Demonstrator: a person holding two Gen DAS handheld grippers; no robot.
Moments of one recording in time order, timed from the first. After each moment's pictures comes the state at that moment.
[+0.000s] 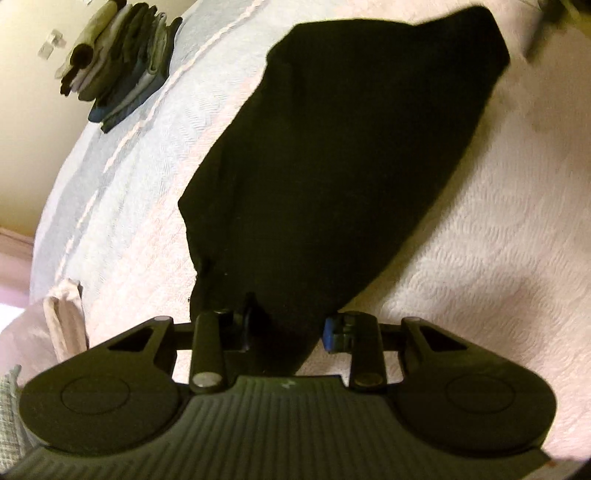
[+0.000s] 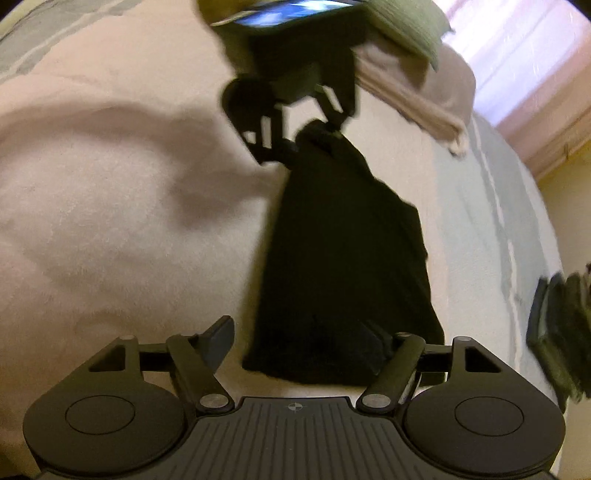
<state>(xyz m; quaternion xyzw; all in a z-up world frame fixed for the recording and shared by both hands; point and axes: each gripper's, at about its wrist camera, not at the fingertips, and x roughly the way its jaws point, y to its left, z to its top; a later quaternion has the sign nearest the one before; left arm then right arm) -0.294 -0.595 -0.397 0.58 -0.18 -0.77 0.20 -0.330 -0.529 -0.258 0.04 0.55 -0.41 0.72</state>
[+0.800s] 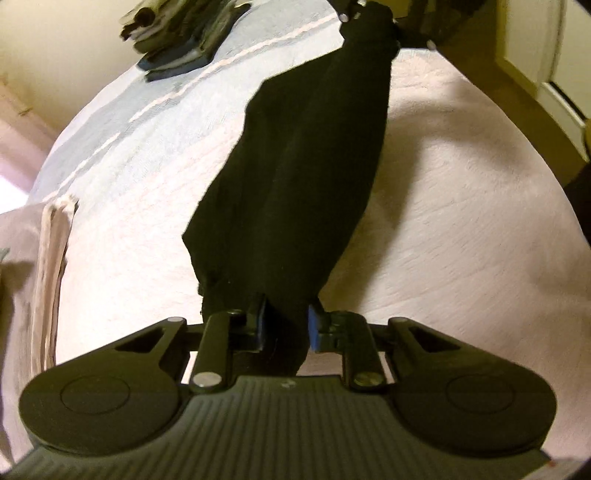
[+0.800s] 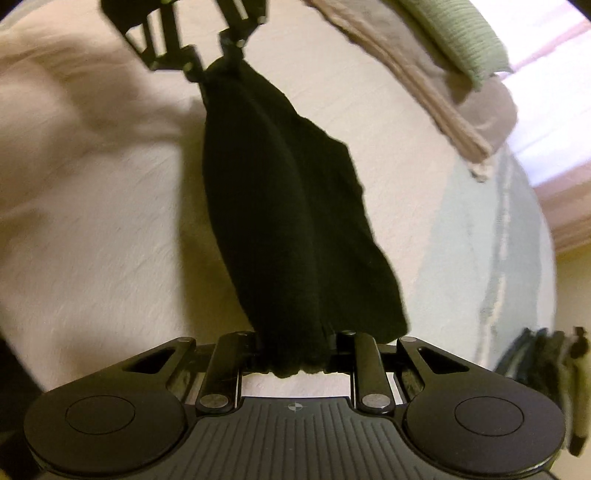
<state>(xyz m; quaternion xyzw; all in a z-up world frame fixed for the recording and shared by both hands) -0.357 -0.443 -0.338 0.55 -0.01 -0.76 0.33 -0.461 -0.531 -0.241 -0.05 0.61 -0.28 0.74</state>
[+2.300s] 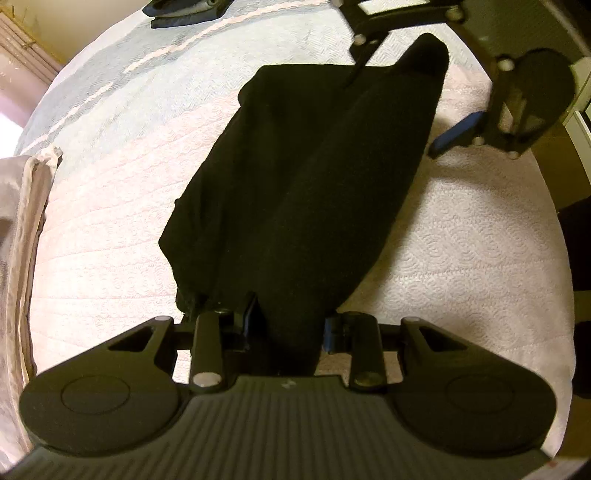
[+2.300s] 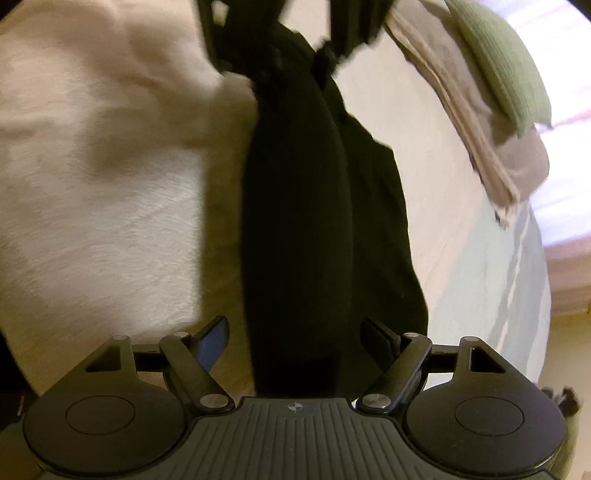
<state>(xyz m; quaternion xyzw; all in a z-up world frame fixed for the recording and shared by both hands) -0.429 -0.474 -0.333 0.59 0.09 -0.72 0.35 -0.467 -0.529 -0.296 -0.13 0.63 -0.23 0.73</state>
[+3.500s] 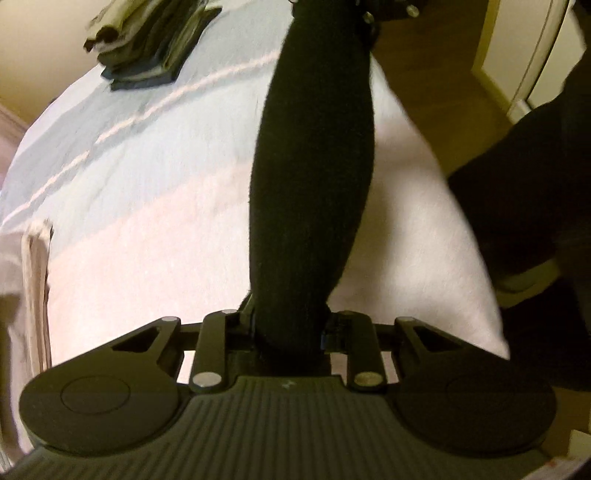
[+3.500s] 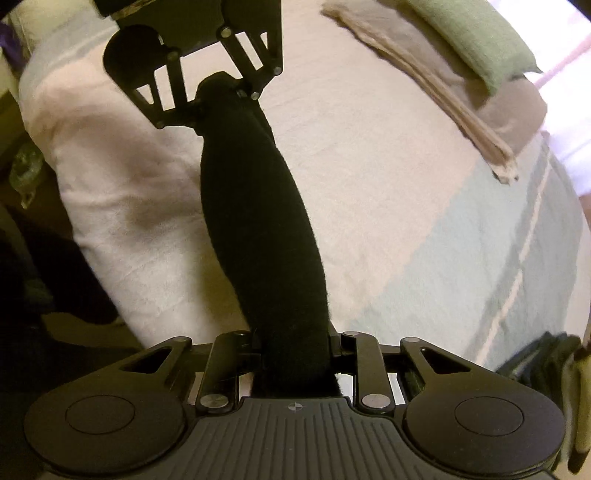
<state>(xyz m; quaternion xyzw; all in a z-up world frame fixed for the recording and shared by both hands) -0.462 -0.476 -0.213 0.59 0.06 -0.76 0.26 -0.537 -0.556 -0.097 0.02 0.62 -0.18 0.76</state>
